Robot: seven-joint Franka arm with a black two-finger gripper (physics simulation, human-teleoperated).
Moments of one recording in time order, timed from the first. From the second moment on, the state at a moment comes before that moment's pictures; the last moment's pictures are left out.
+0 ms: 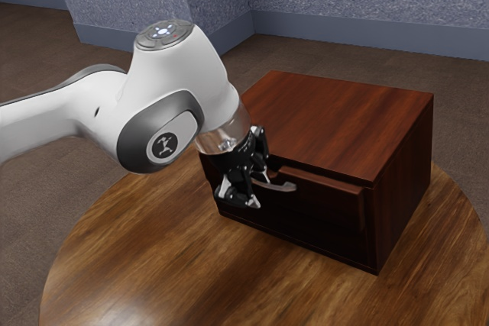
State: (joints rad) arm 0.07 -0.11 -0.21 -1.93 0.06 2.11 -1.93
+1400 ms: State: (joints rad) arm 0.07 -0.30 -0.23 -2.10 0.02 2.03 -1.95
